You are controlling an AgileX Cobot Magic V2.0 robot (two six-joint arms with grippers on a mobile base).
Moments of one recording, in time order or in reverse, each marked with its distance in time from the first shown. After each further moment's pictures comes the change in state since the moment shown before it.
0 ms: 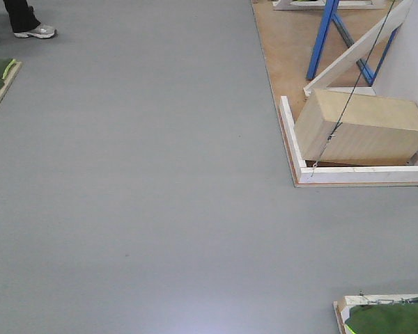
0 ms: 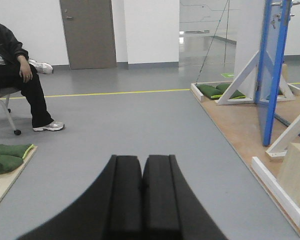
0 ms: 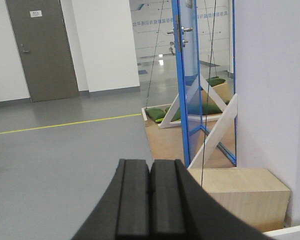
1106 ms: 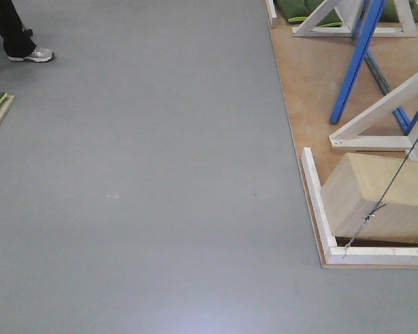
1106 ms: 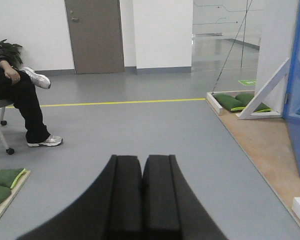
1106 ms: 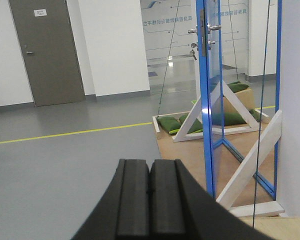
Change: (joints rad) left arm 0.000 0.000 0.000 0.000 -0.001 0.000; right arm 0.000 0.000 0.000 0.000 0.000 0.000
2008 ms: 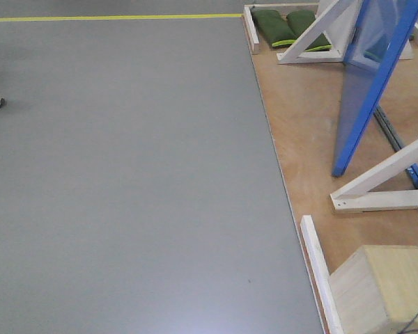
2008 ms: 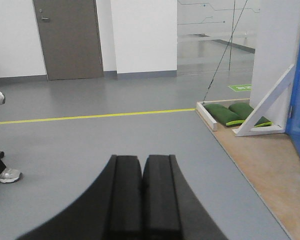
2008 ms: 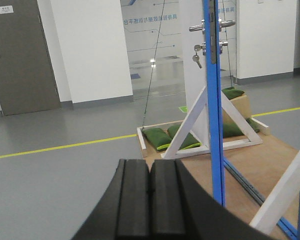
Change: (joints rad) left arm 0.000 0.000 0.000 0.000 0.000 0.000; right arm 0.000 0.000 0.000 0.000 0.000 0.000
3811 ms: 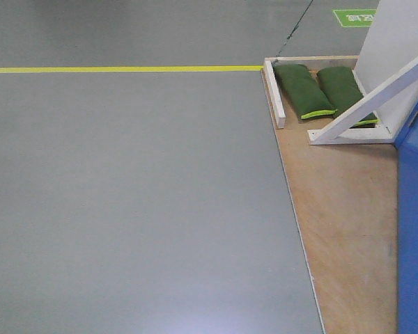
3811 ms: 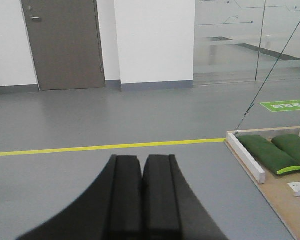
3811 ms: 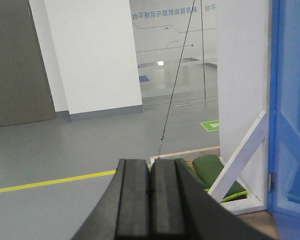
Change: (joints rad) left arm 0.000 0.000 0.000 0.000 0.000 0.000; right arm 0.000 0.000 0.000 0.000 0.000 0.000
